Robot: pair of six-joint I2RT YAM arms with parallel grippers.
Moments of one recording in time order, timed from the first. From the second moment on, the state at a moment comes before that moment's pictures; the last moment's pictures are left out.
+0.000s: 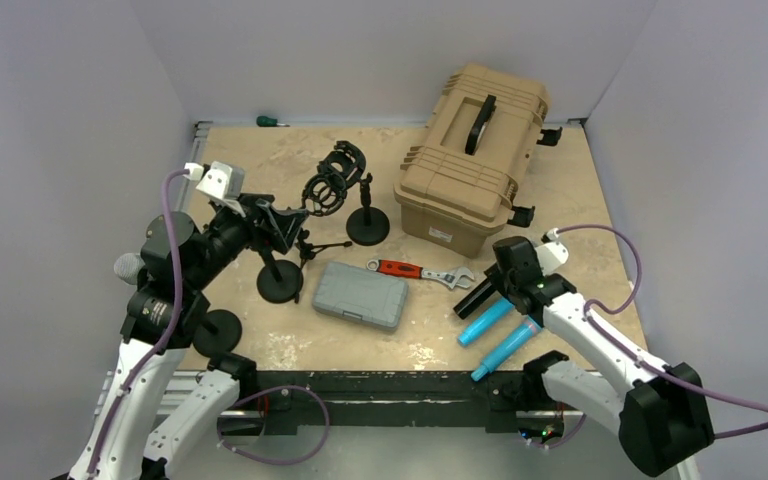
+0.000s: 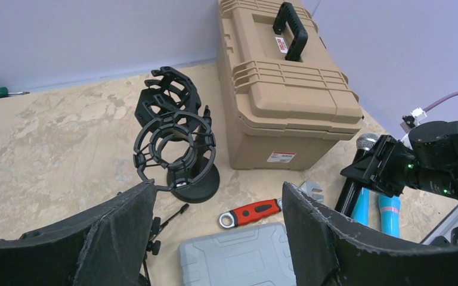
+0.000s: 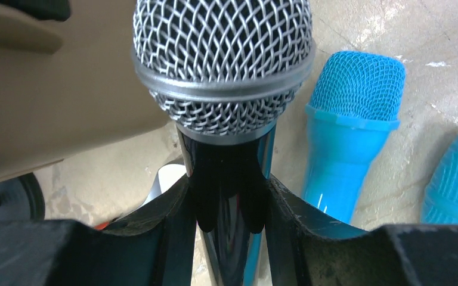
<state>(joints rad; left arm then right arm) -0.30 0.68 1.01 -0.40 0.26 -0.22 0.44 0.97 0.54 -0.50 0.50 1.16</state>
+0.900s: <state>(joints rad) -0.35 0.68 0.98 -0.38 0.25 -0.19 0.38 1.02 0.46 -0.30 0.37 1.09</state>
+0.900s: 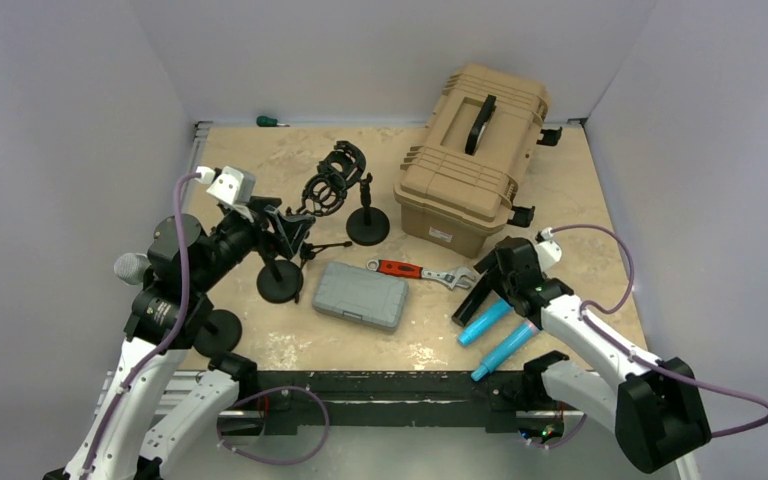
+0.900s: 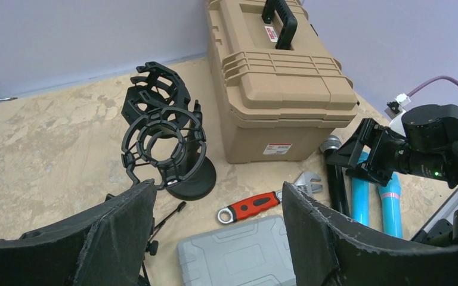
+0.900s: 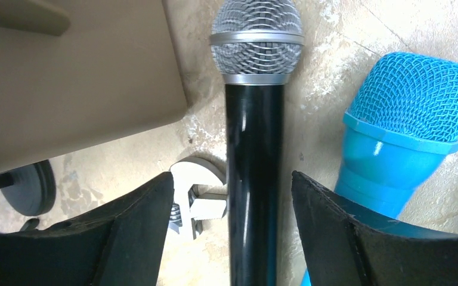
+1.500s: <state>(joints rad) -0.37 0.67 0.98 -0.38 0.25 -0.17 0.38 0.73 0.46 -0.28 0.11 0.86</state>
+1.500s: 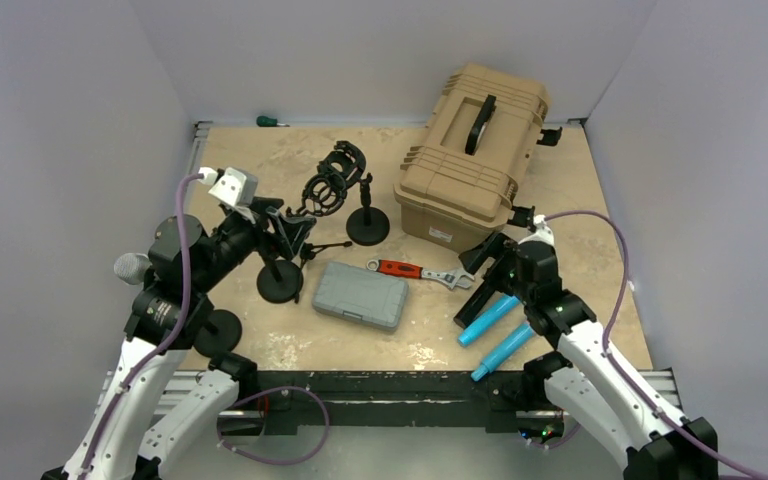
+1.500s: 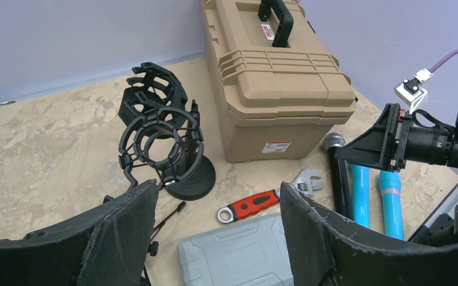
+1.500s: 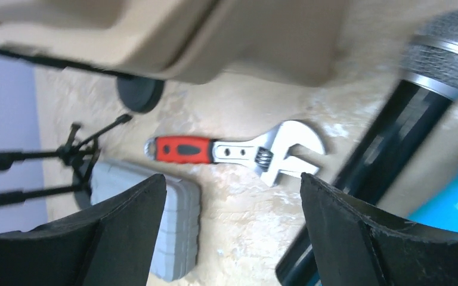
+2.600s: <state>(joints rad) -0.37 0.38 1.45 -1.11 -0.23 -0.22 0.75 0.84 0.41 0.31 -0.39 0.67</state>
